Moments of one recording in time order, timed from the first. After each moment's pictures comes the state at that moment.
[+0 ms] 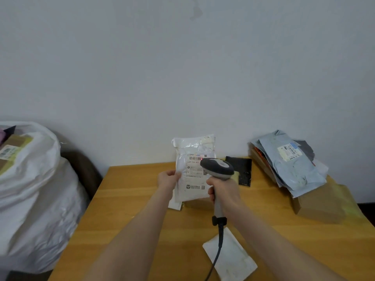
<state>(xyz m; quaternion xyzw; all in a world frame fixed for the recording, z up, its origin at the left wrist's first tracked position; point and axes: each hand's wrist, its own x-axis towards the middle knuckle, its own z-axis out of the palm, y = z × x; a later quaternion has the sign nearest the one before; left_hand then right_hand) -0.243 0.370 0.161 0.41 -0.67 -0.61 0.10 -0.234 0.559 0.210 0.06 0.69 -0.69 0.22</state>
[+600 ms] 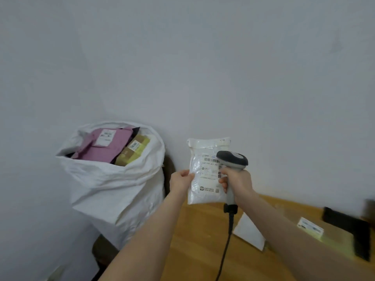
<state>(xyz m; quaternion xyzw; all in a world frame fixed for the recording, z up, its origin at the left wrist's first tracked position) -0.095 0.178 0.240 0.44 -0.63 -0.58 0.28 -0.175 0.332 0.287 -0.08 0.64 -0.71 0.29</state>
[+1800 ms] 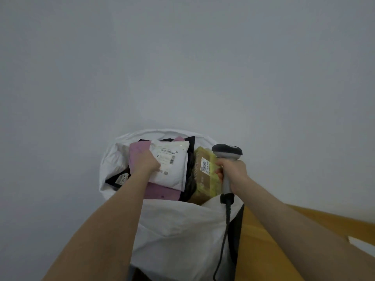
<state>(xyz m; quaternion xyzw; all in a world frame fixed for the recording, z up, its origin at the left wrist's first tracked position) 0.068 -0.303 0.324 0.54 -0.81 -0.15 0.15 -0.077 -0.093 0.304 -0.06 0.63 -0.70 0.32</state>
